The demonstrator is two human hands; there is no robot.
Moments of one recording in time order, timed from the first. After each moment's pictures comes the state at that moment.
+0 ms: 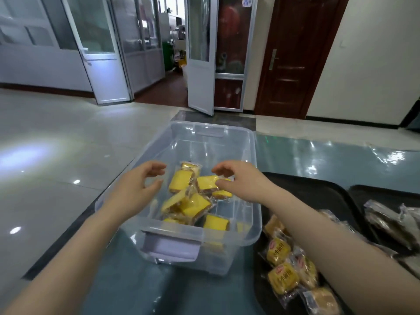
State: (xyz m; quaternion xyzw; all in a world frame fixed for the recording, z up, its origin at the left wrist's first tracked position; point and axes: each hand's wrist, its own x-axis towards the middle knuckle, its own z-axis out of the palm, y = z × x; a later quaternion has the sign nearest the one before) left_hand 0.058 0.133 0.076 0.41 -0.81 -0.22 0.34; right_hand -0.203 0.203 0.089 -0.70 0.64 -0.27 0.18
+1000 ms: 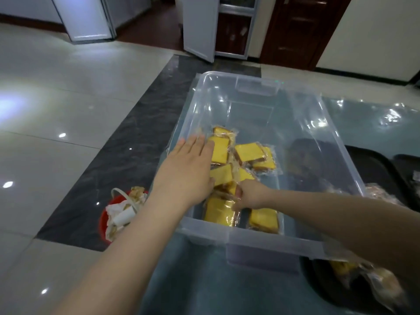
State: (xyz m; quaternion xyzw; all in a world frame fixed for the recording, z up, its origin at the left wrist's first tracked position) left_hand 0.084 0.054 0.039 0.37 -0.92 -0.01 0.10; right_hand -0.120 0.088 -0.069 -0.59 0.74 0.06 0.32
